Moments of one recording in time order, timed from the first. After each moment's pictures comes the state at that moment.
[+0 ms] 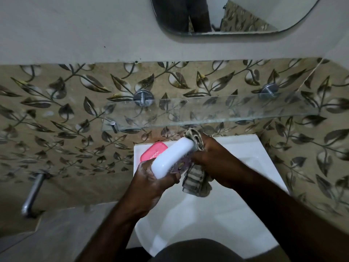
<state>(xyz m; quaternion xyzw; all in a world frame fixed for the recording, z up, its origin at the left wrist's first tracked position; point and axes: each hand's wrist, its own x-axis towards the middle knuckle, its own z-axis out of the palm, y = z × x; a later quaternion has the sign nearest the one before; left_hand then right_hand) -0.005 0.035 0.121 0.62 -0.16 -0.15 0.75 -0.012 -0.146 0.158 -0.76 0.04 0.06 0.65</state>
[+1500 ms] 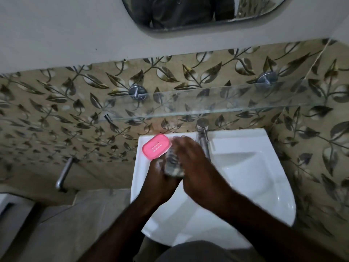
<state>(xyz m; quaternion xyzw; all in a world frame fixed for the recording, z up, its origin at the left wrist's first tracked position) -0.055 -0.044 0.116 0.80 -0.18 0.02 0.56 -0.082 -0.170 0.145 -0.93 -0.15 -0.11 0.31</state>
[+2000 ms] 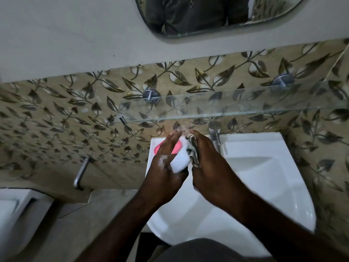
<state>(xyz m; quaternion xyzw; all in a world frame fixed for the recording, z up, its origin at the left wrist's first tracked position) -0.051 -0.030 0.146 0.85 -0.21 0.05 0.48 -0.077 -0.173 0.160 -0.88 -0.10 -0.07 0.45</state>
